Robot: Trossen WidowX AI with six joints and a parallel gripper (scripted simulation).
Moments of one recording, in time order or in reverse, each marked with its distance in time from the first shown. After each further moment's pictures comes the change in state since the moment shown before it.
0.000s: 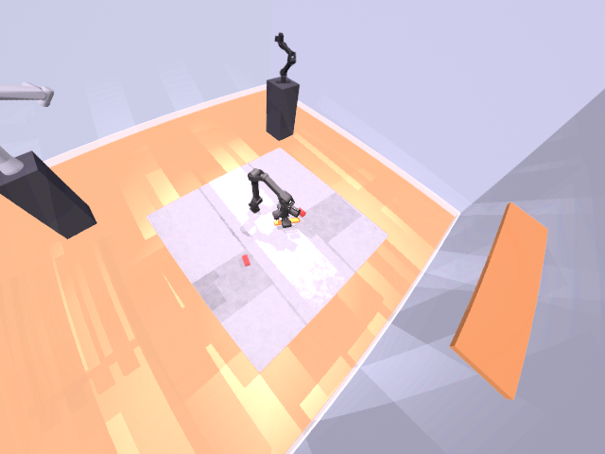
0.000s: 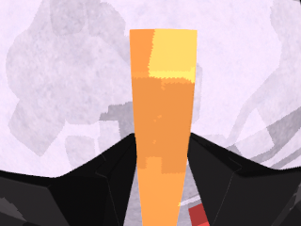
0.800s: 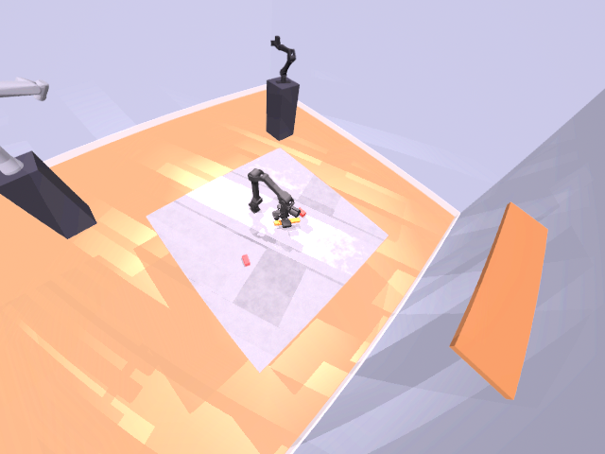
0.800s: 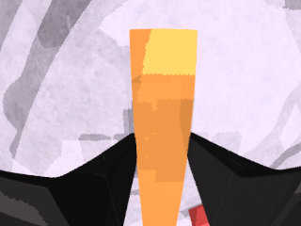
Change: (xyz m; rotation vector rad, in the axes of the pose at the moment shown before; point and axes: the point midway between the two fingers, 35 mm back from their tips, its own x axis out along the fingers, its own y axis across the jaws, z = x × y) arm 0.002 0.000 0.000 0.000 0.000 0.000
